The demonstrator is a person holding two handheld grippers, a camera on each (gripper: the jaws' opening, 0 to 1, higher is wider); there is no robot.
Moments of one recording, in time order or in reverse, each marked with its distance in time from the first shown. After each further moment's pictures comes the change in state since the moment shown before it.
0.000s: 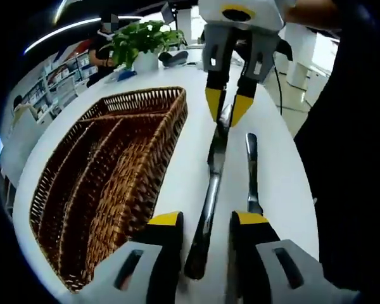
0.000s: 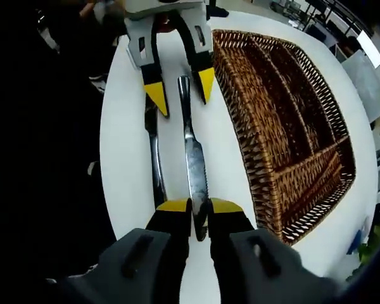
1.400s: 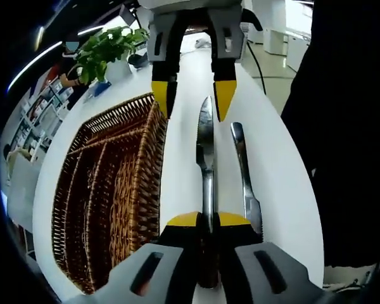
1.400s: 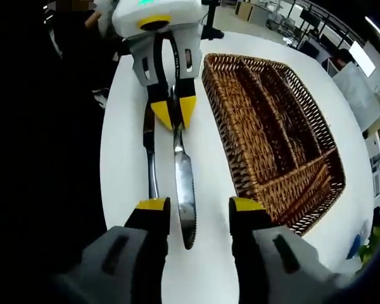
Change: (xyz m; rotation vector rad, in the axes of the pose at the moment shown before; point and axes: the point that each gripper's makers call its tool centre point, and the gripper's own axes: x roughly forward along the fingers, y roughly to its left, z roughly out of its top) left arm -0.012 -0.005 0.015 0.166 0.084 -0.009; right arm -0.022 -0.013 0.022 0.028 -0.216 -0.071
